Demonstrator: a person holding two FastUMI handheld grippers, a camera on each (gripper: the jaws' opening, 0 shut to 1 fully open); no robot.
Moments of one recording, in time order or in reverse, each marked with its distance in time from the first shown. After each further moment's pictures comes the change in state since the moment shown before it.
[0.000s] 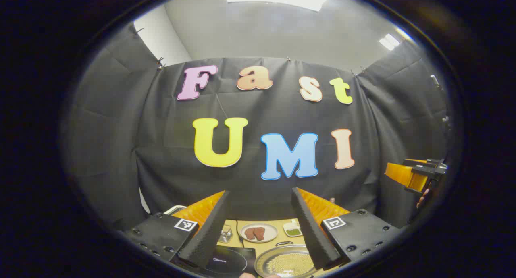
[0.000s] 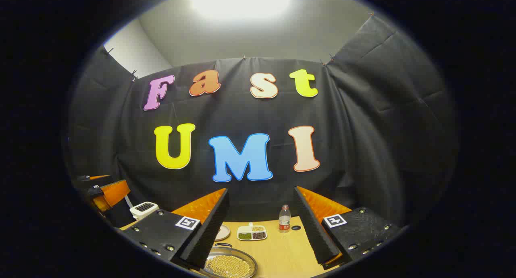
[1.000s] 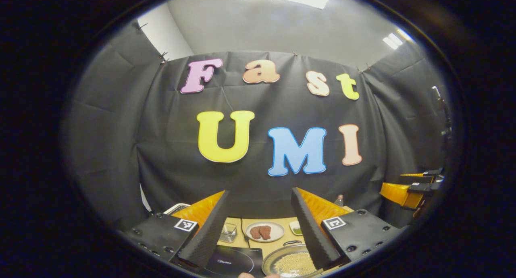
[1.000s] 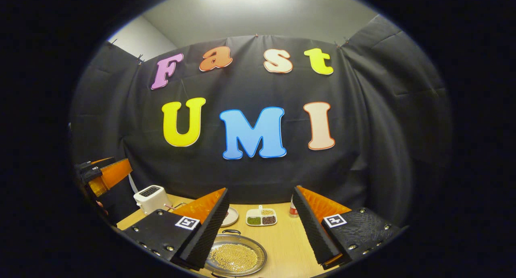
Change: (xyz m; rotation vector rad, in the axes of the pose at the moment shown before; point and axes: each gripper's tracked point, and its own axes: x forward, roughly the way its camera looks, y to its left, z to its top) left arm 0.025 0.020 -0.035 -0.006 0.057 0.023; right arm 0.022 0.034 -0.075 -0.025 0.202 0.098
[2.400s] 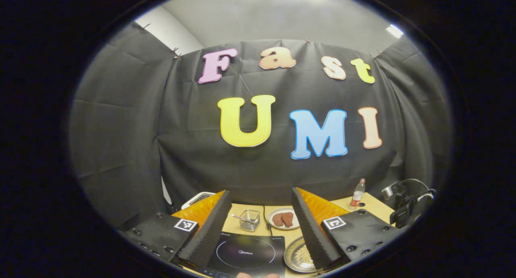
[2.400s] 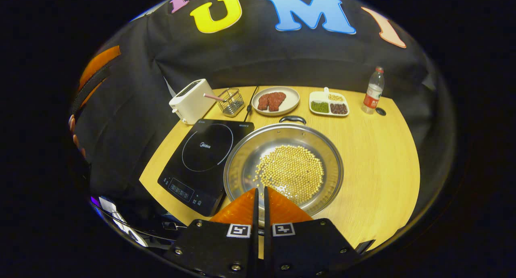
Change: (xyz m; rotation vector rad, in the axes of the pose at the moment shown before) left arm -0.023 0.054 -0.039 0.030 0.086 0.144; right arm -0.027 0.109 -0.265 0.002 0.864 0.391
